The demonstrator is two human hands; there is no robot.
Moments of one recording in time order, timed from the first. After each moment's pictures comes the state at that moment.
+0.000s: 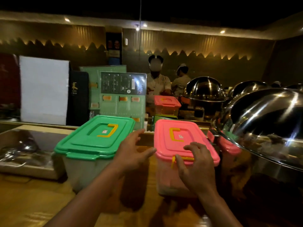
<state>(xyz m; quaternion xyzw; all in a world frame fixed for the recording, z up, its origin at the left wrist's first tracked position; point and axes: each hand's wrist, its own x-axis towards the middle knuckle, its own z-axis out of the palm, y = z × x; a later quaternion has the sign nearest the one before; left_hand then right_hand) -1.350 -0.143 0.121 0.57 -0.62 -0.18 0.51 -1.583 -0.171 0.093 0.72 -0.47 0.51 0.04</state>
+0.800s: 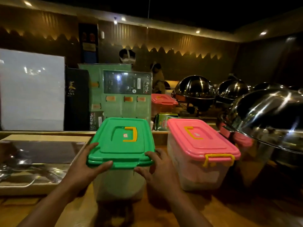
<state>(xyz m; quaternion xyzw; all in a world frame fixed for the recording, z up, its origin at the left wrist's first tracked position) -1.088 -0.098 0.076 0.57 -0.53 -0.34 0.53 -1.353 -0.141 0.061 0.76 -0.55 0.36 -0.06</state>
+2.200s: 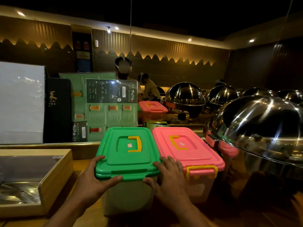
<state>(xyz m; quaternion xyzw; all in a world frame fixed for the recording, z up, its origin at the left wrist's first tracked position) -1.177 -0.142 0.063 0.54 -0.54 -0.36 0.54 -1.451 -0.161 0.074 0.77 -0.56 0.29 0.05</state>
